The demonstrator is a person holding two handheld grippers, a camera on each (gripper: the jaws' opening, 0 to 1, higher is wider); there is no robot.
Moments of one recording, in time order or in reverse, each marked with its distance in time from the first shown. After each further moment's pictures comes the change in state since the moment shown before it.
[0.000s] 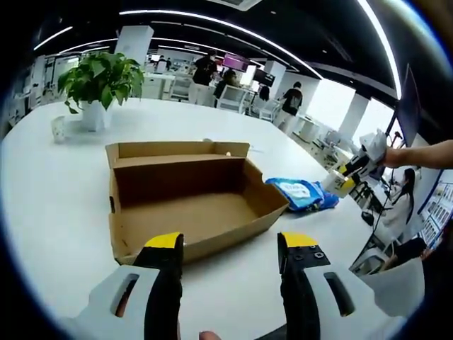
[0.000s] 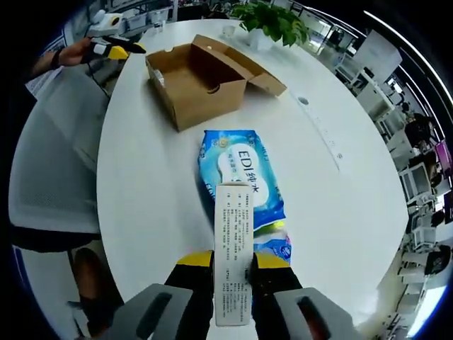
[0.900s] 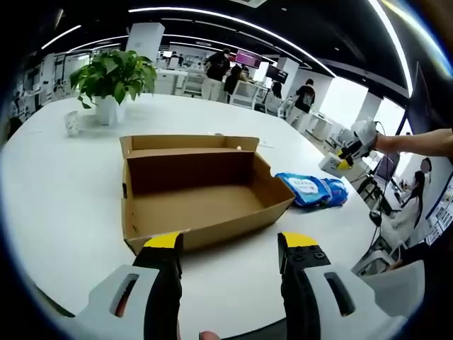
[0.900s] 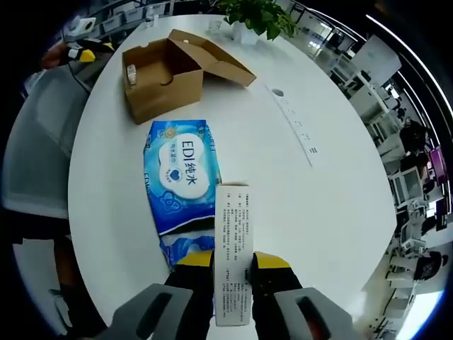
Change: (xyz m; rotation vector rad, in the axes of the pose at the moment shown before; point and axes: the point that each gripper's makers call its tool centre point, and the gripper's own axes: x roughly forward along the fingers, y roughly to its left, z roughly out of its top) left arm -0.023 0.004 -0.009 -0.022 0.018 0.092; right arm 0.018 -0.094 -0.006 -0.051 0.030 -0.059
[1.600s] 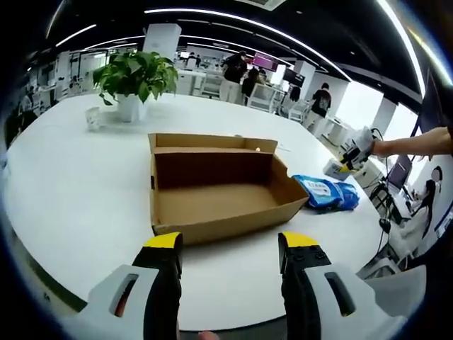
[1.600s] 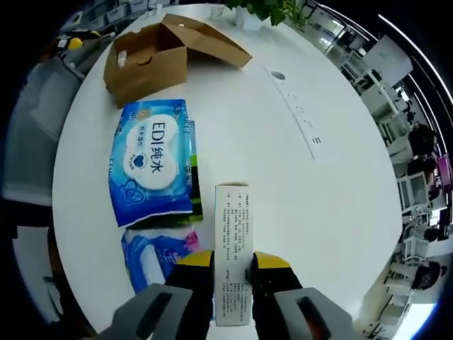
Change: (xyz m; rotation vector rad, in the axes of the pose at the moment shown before) left arm -0.018 0.021 -0.004 -0.042 -0.014 0.097; right arm 0.052 -0.039 -0.015 -0.040 0.048 0.036
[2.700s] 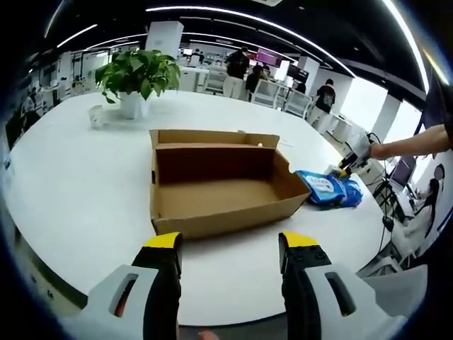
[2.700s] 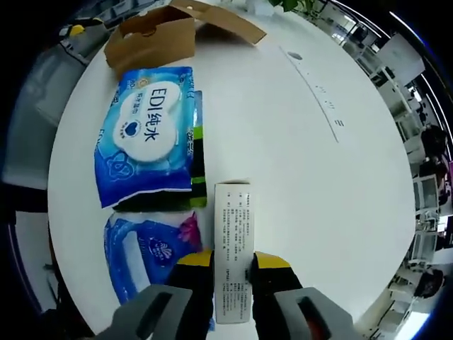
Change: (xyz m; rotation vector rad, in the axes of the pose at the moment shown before) left arm -0.001 -0.006 -0.005 0.001 0.023 0.027; right arm 0.035 0.011 -0.024 -0.040 0.047 0.069
